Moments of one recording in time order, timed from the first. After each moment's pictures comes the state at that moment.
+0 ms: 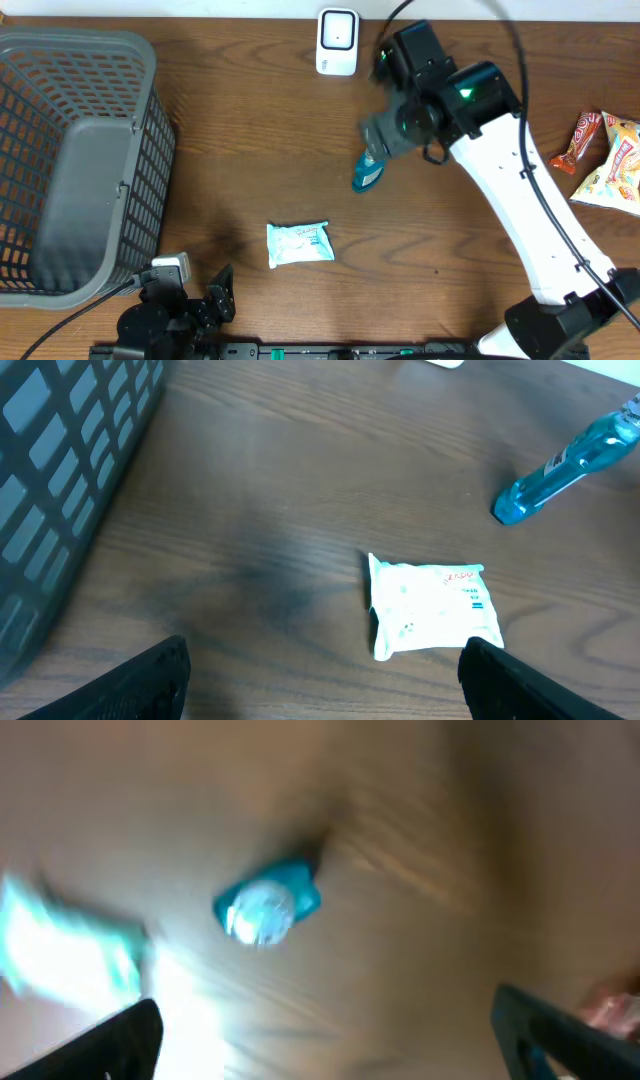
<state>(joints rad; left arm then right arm) -0.18 0.00 0.51 -1.10 0.04 -0.33 0.50 1.74 1.88 -1.37 0.09 -0.13</state>
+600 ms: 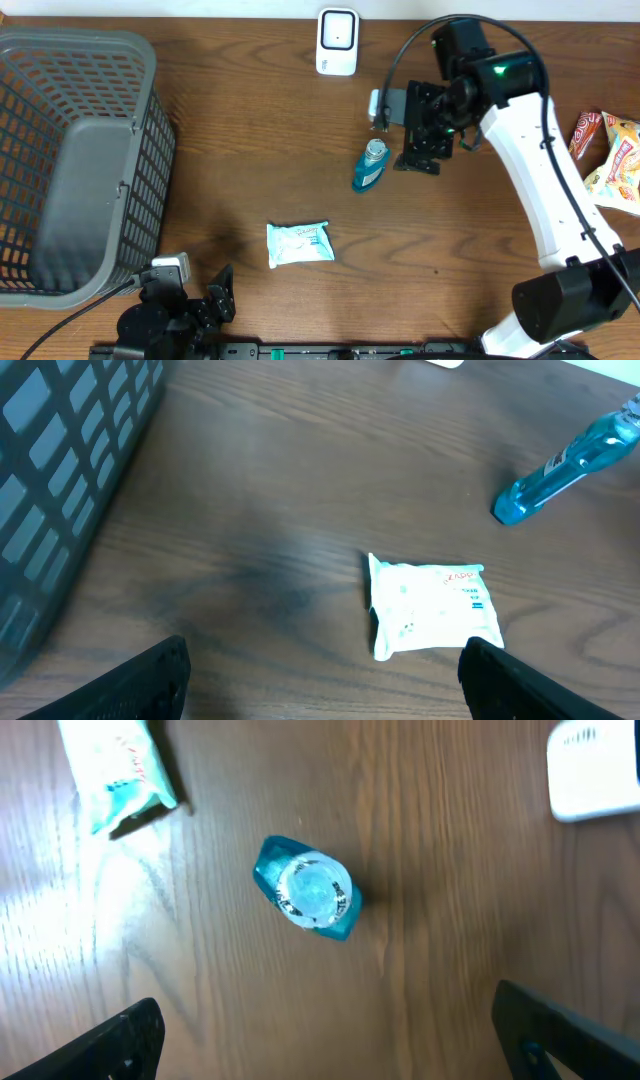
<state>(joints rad) -0.18 0.00 0.51 -1.10 0.04 -0.33 0.27 1.77 1.79 -1.32 -0.36 -1.16</state>
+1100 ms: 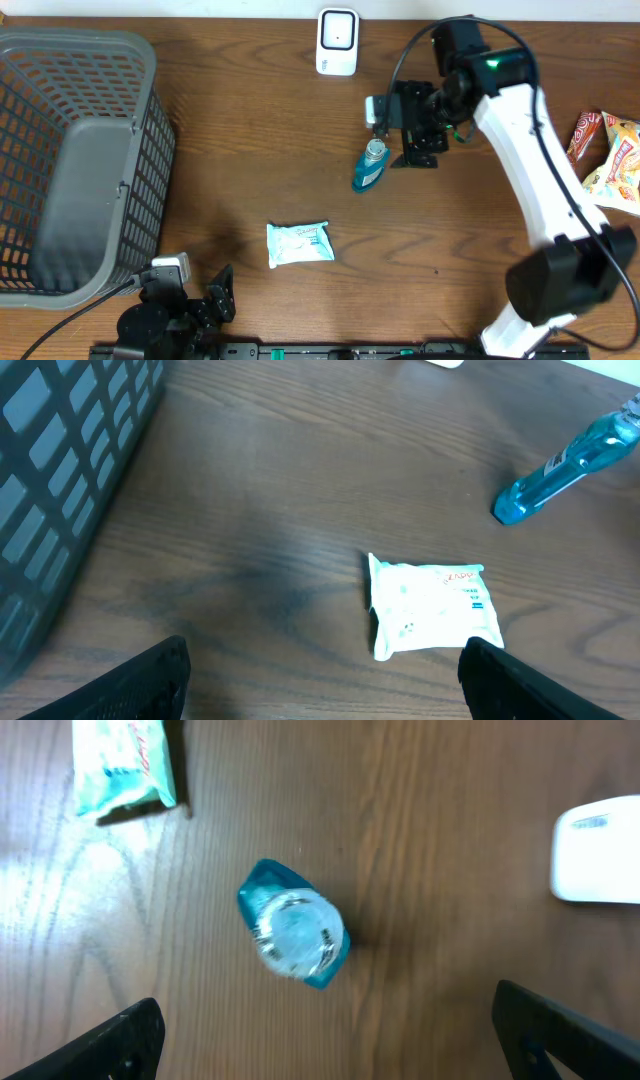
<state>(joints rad) -0.18 0.00 0.51 -1.10 0.04 -0.33 0.26 1.85 1.79 -1.28 -0.43 -1.35</state>
